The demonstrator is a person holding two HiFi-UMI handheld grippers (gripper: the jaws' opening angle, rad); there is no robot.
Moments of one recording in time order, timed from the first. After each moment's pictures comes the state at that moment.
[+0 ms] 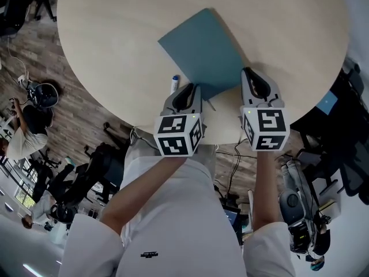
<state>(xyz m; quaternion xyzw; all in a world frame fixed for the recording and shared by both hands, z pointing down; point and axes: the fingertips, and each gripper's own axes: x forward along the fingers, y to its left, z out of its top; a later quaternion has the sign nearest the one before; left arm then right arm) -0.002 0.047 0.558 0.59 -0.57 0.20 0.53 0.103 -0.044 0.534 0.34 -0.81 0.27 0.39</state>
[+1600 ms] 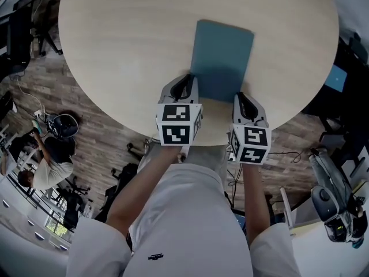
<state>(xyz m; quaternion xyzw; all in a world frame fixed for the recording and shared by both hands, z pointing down) -0.013 0.019 0.542 0.70 -0.49 0.32 0.41 0.122 0.061 0.538 0.48 -0.71 0.37 0.35</state>
